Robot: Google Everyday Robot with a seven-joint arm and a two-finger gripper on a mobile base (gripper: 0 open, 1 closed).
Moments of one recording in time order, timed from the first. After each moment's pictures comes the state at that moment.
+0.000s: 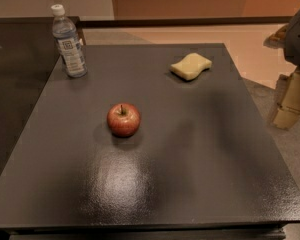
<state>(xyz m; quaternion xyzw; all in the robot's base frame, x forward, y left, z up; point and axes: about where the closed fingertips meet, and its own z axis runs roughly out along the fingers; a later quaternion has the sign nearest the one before) 0.438 -0.217 0.976 -0.60 0.78 -0.03 0.16</state>
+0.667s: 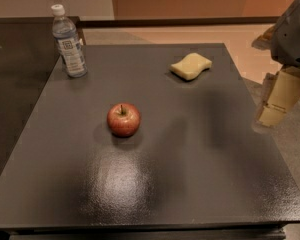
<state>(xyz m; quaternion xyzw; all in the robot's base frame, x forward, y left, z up) 0.444 -0.198 0.972 -0.60 0.78 -0.01 0.17</state>
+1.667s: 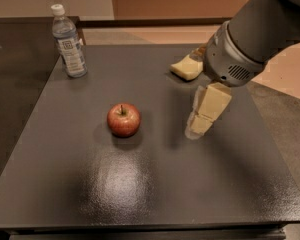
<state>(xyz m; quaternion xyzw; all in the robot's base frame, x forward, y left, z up) 0.464 -0.088 0.936 -0.64 0.72 0.08 0.24</state>
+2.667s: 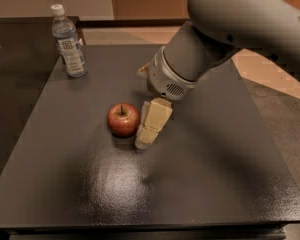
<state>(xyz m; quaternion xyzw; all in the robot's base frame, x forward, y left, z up) 0.476 0.017 0.887 -0.69 0.67 0.15 0.25</state>
